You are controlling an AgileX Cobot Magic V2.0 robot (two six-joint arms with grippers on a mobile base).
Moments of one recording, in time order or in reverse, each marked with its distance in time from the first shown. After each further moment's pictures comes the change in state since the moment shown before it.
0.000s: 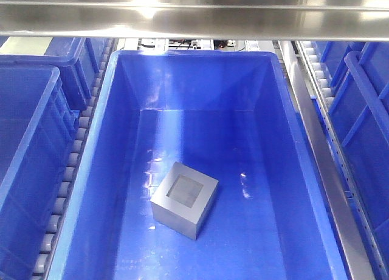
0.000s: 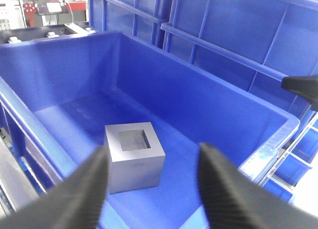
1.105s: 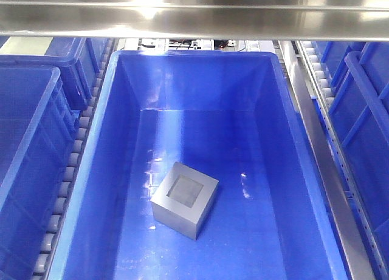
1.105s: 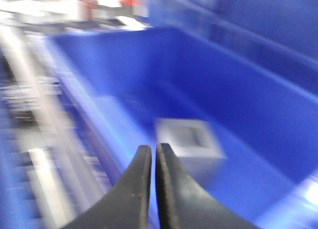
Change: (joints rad) left arm 0.264 -0.005 0.053 0.020 -0.051 0.000; right arm 0.000 0.000 0.000 0.000 0.000 0.000
